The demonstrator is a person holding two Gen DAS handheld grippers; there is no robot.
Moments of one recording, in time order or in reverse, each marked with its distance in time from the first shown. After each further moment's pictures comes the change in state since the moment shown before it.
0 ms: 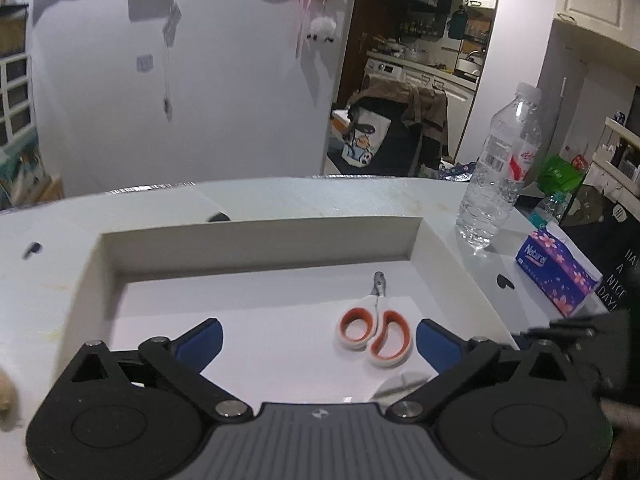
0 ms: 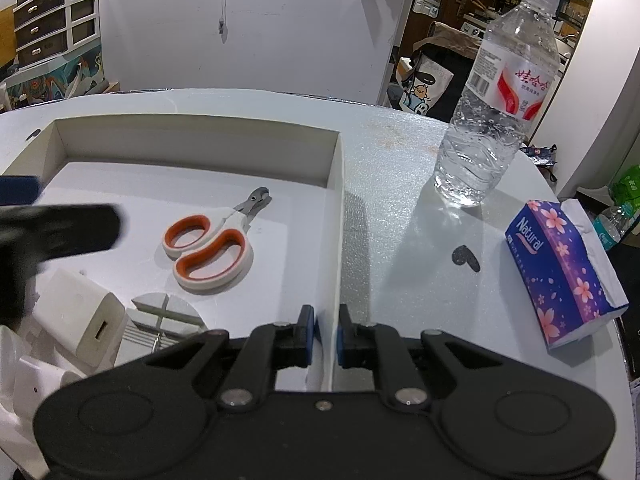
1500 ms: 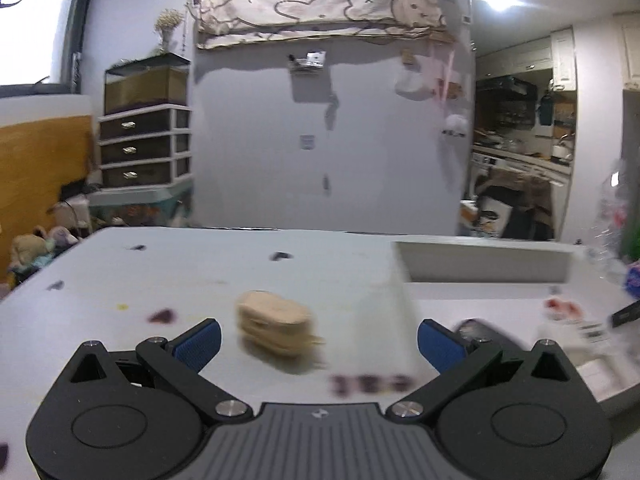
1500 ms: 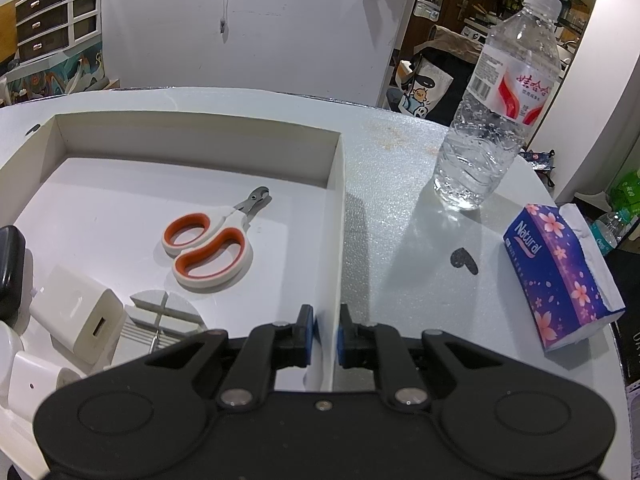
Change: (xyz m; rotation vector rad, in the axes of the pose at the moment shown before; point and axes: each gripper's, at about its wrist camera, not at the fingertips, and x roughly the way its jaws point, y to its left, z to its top) left arm -0.127 0.161 -0.111 -0.067 -0.312 0.340; right arm -0.001 0.001 -0.001 -0.014 -0.005 -0.011
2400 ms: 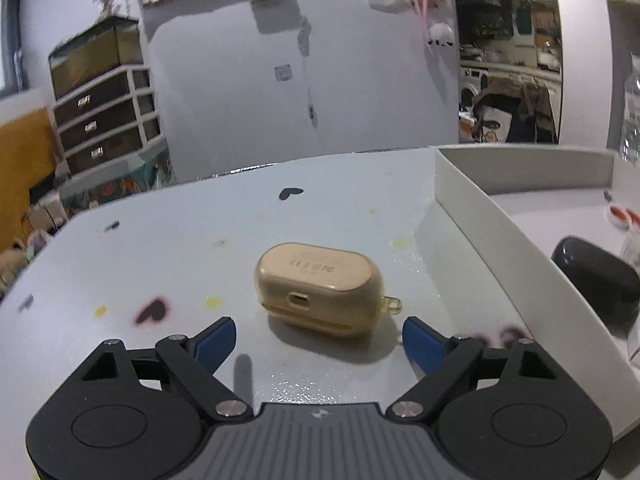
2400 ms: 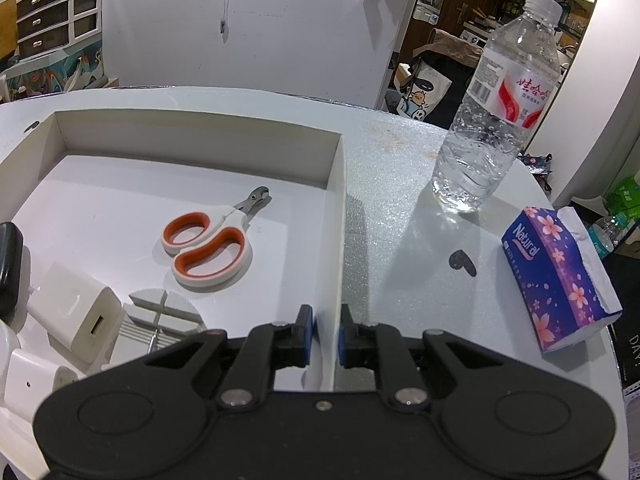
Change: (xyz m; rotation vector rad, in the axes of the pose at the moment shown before) left arm 0.087 0.033 -0.007 0.154 0.213 -0.039; right arm -0.001 0.001 0.000 -0.010 -0.008 -0.013
